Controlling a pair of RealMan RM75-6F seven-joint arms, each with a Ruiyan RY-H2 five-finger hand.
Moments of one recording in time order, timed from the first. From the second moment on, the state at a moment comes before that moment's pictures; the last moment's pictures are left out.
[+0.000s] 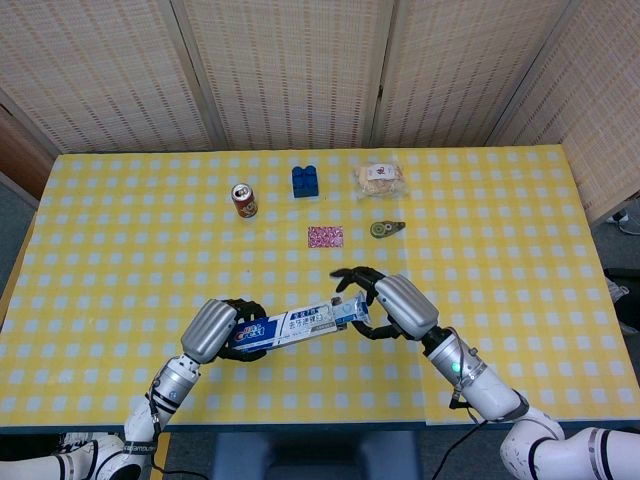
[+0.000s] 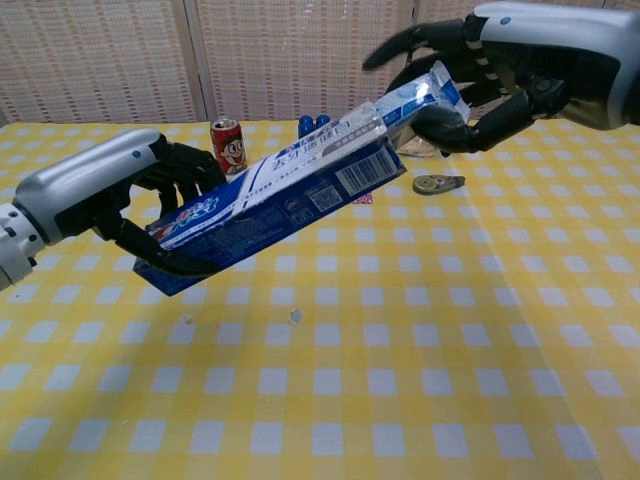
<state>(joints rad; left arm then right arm) -0.55 -1.57 -0.09 -1.56 1.53 1.21 -0.09 0.63 -1.24 0.20 -1.90 -1.40 0.99 0.25</state>
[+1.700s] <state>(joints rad) -0.53 -1.52 -0.12 -1.56 1.54 1.28 -0.36 0.53 -1.18 0.06 -1.57 -1.69 1.15 0.26</state>
